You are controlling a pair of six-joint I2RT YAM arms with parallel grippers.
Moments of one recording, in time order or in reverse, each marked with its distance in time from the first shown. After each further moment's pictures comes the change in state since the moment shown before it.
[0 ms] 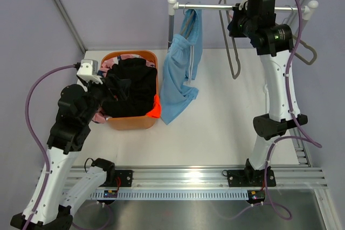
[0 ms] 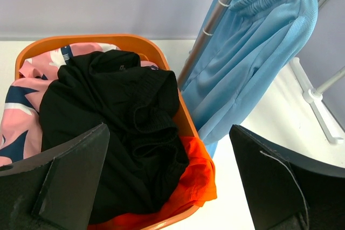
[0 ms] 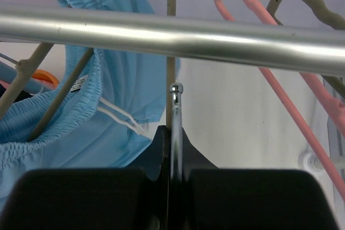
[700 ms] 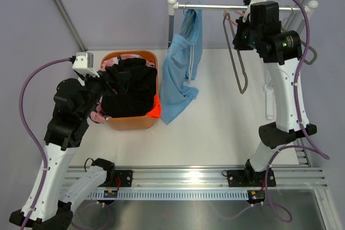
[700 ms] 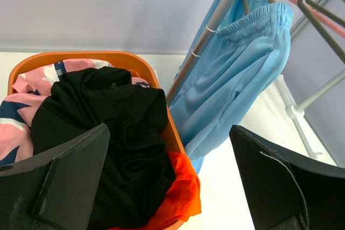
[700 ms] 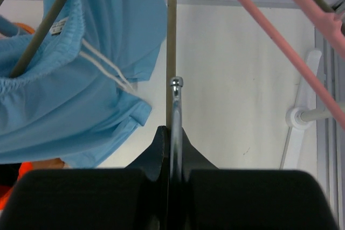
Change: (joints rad) left arm 0.000 0.058 0.097 0.007 0.000 -0.055; right arm 0.027 -0.148 -0.151 -0.132 0.029 0.008
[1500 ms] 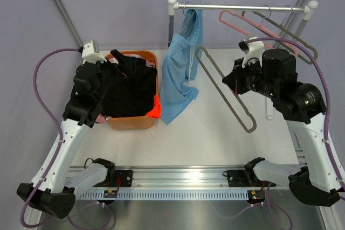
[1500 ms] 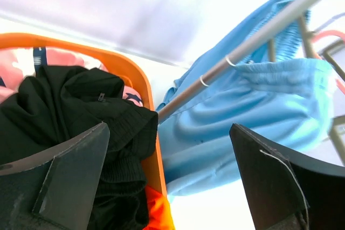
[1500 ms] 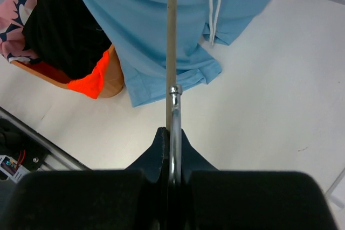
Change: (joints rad) left arm 0.000 0.213 -0.042 0.213 -0.116 -0.237; right arm 0.169 -0.569 -0.682 0.204 -0.251 -0.049
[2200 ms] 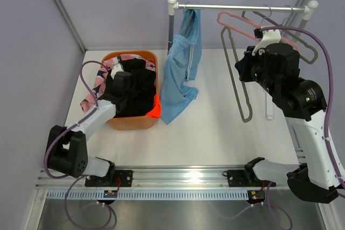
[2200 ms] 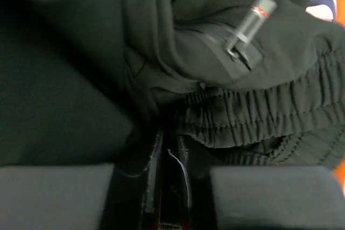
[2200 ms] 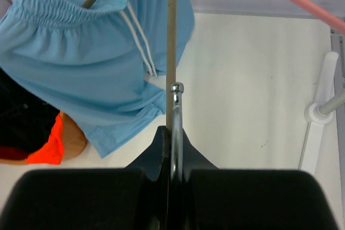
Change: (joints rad) left arm 0.000 0.394 -0.258 0.092 -0.160 -0.107; right arm 0.000 0.043 0.072 0.054 0.351 0.111
